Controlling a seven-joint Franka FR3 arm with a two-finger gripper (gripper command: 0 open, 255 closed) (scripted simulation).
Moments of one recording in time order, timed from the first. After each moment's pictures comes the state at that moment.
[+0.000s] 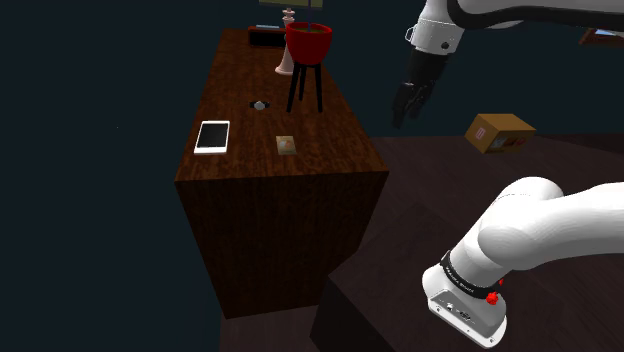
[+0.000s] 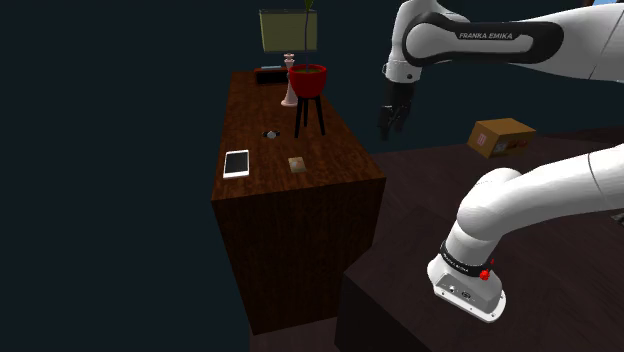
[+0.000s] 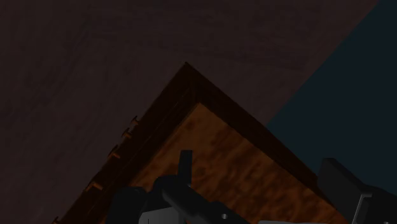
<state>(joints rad) 0.02 -0.76 -0.03 -2.41 0.04 1.61 -0.09</state>
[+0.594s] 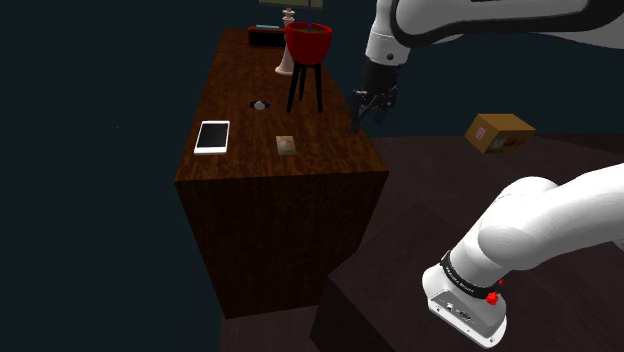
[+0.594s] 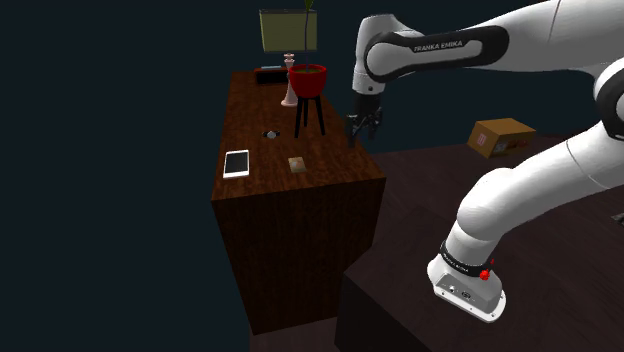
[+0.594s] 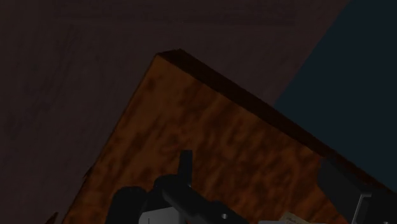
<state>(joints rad) 0.02 -0.55 0.10 -2.35 0.10 1.77 0.13</state>
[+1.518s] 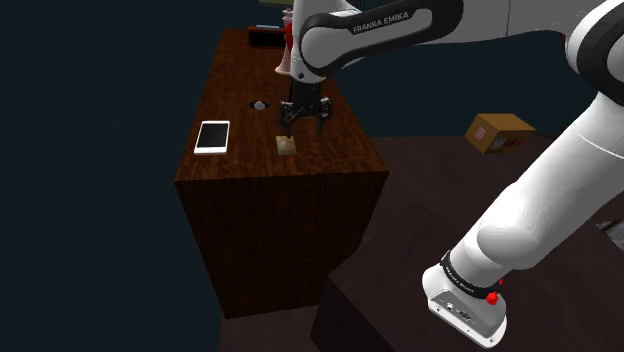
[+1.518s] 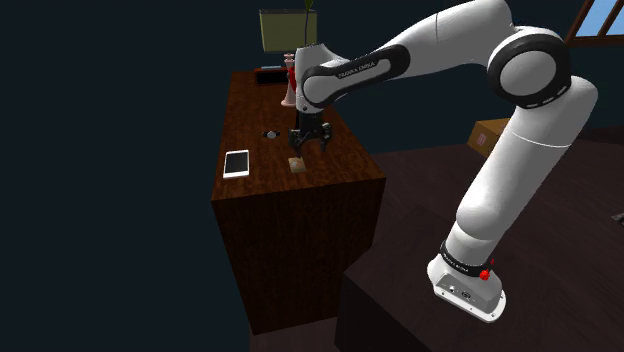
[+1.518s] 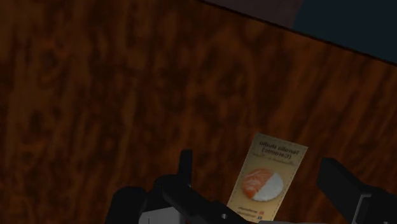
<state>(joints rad) 0.01 -0.04 0.27 -2.04 0.02 1.98 0.58</state>
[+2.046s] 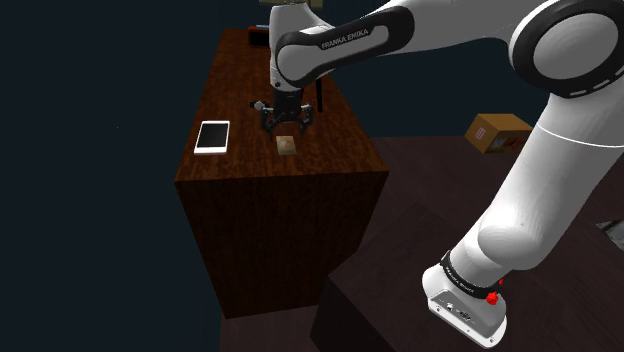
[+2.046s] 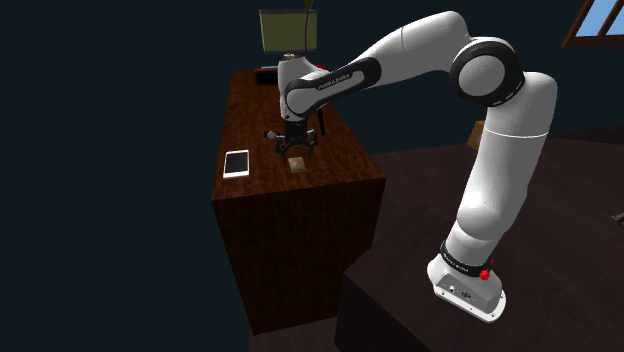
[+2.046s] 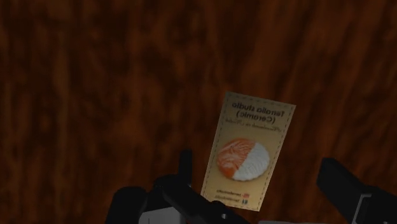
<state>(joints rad) 0.03 0.16 0.28 -1.88 -0.06 2.03 0.72</state>
